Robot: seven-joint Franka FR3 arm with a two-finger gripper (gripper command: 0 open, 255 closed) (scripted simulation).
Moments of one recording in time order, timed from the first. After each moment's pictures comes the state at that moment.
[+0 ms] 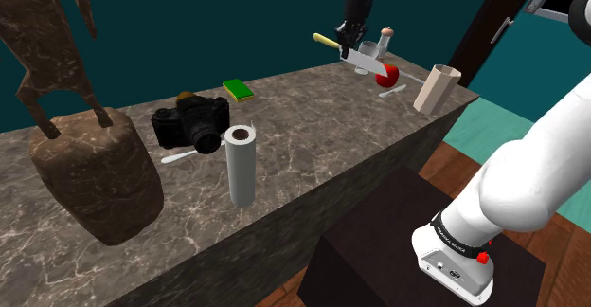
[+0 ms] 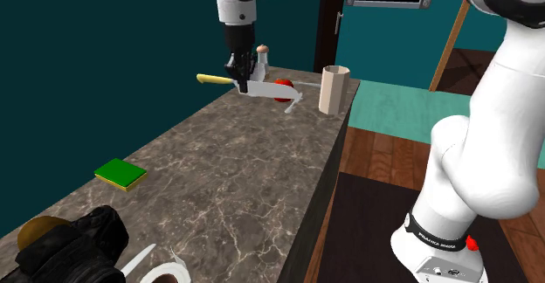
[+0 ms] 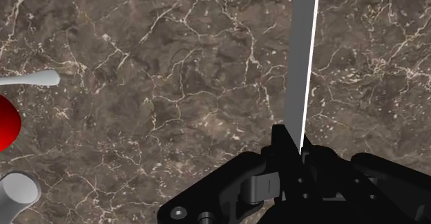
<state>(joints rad) 0.11 -0.04 -0.19 -1.80 -0.01 1.74 -0.01</state>
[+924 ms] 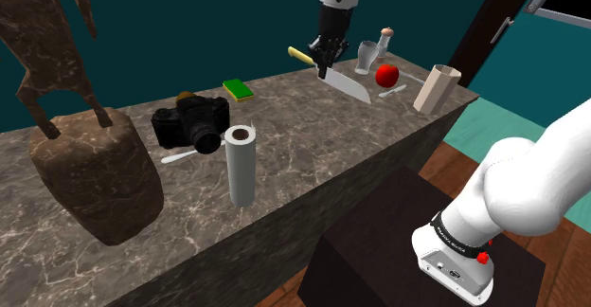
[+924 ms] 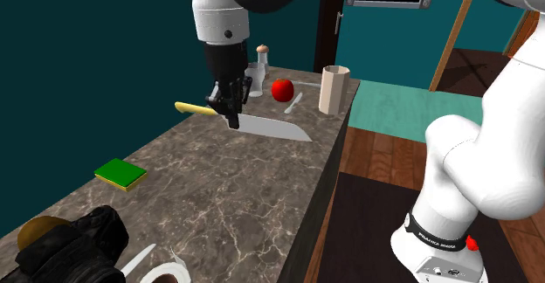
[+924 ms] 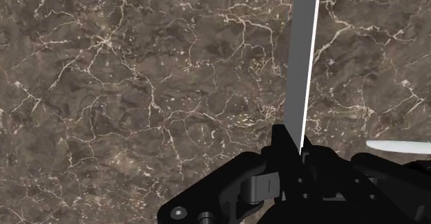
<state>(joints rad) 0.25 -0.20 -0.01 -1.98 0.00 1.76 0.32</state>
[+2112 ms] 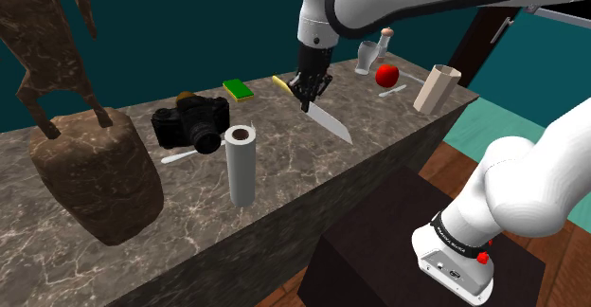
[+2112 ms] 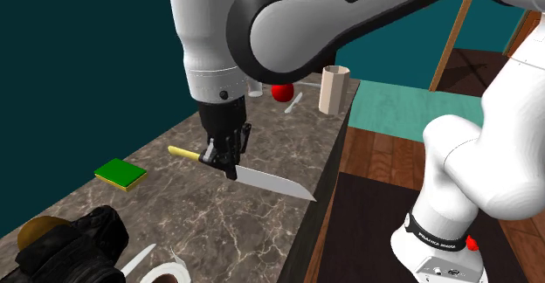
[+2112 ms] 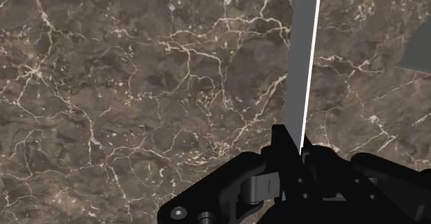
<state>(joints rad) 0.32 -0.19 0.09 -2.13 0.03 1.92 0.48</state>
